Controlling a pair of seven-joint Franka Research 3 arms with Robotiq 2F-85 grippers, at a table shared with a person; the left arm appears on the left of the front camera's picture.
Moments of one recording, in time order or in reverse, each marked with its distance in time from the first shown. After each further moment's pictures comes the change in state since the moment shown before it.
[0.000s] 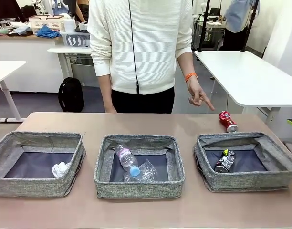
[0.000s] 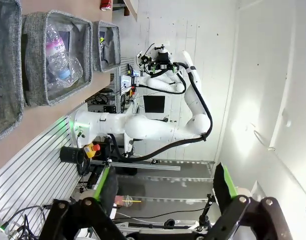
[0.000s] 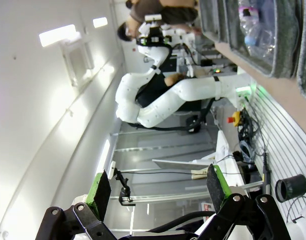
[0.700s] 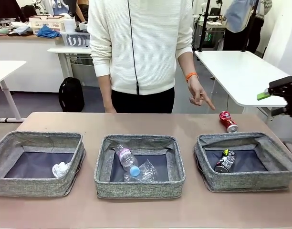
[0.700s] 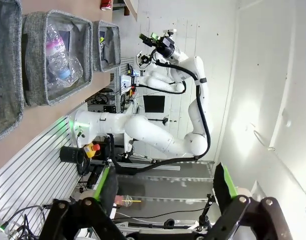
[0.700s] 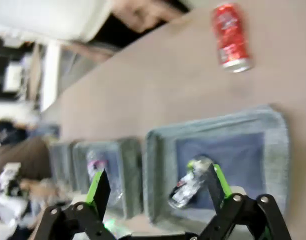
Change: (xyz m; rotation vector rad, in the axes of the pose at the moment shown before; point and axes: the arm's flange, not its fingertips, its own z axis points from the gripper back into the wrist) left arm 0.000 0.000 0.000 0.000 0.001 0.002; right arm 0.057 0.025 -0.006 -0.857 -0.746 0.136
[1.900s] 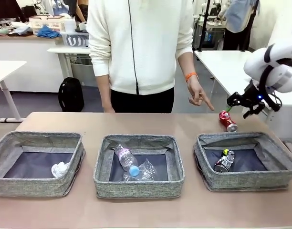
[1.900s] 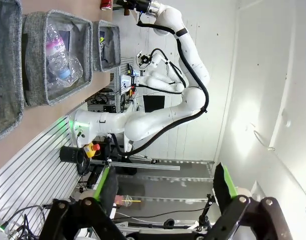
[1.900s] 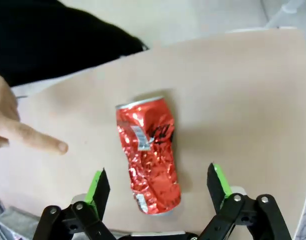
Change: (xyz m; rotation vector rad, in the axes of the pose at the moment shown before) left arm 0.000 0.000 0.000 0.000 0.000 0.000; right arm 0.164 -0.040 -0.203 -0.435 0.180 0.073
